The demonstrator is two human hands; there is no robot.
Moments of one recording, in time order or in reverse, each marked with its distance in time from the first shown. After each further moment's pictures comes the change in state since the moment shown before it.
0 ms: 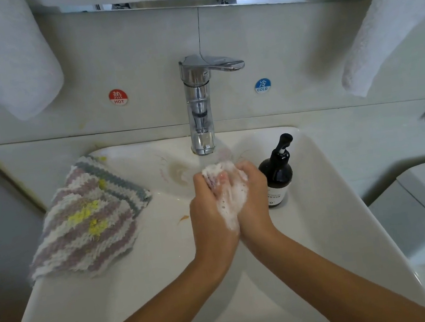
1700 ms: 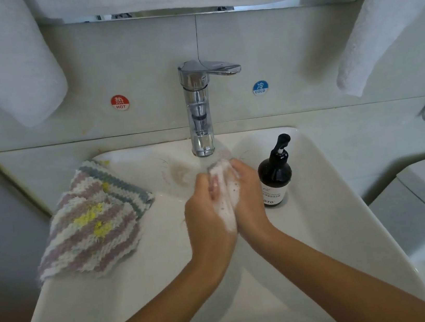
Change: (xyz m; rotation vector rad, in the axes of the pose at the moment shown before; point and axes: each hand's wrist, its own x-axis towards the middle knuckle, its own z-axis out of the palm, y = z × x) left_hand 0.002 0.002 -0.009 0.147 0.013 0.107; right_hand 0.000 -0.001 0.002 -0.183 -0.079 -0.161
